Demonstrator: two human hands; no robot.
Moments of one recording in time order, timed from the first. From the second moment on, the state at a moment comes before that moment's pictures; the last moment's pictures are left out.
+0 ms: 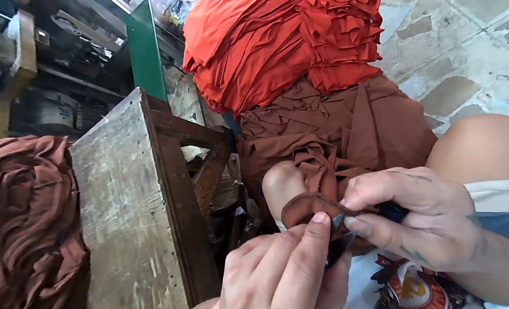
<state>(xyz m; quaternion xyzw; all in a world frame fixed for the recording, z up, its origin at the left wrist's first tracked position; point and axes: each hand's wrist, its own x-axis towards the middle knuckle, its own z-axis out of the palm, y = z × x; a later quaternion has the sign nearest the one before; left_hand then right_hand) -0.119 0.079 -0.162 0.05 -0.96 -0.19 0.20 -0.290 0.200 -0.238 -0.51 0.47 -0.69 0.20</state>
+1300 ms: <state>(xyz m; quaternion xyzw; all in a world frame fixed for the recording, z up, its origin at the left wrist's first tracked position) -0.123 0.062 -0.160 0.09 -0.85 -0.48 0.19 -0.258 0.180 -0.262 -0.58 0.40 -0.64 0.31</state>
